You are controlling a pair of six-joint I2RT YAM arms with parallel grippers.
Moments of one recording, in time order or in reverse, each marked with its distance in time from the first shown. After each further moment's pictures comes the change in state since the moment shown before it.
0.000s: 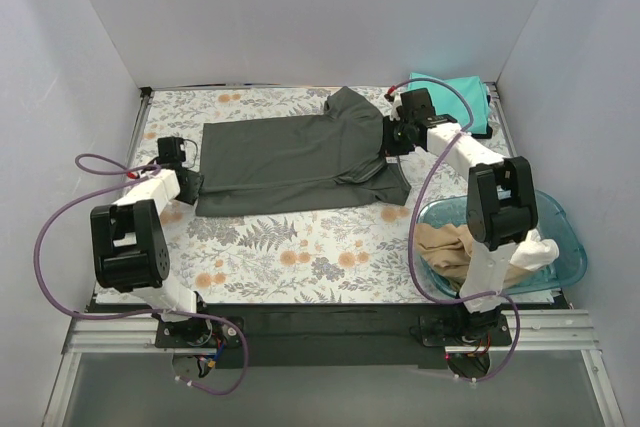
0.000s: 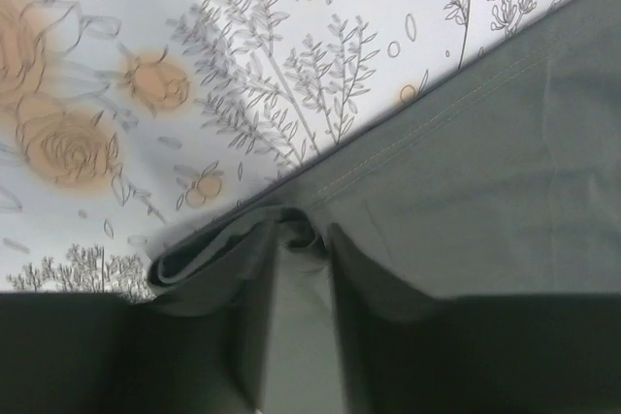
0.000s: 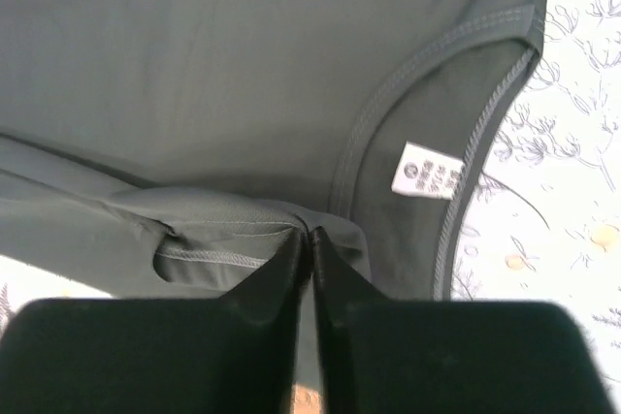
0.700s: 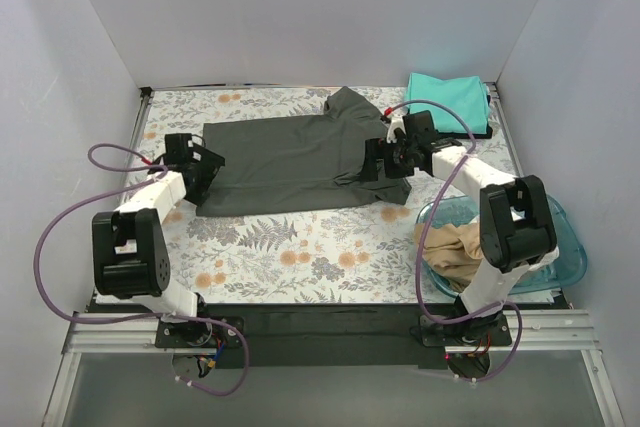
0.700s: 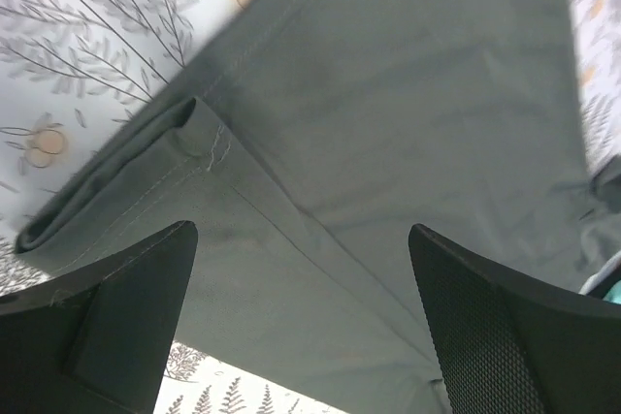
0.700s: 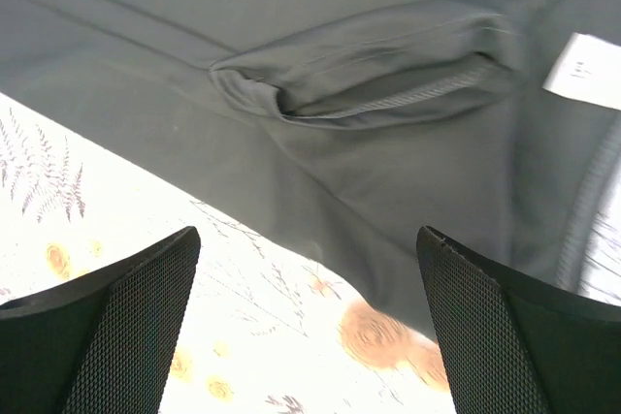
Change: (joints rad) left arm -0.057 -0.055 0.009 0.088 0.147 0.089; right arm 0.020 -0.169 -0.257 0.091 -0.184 0.005
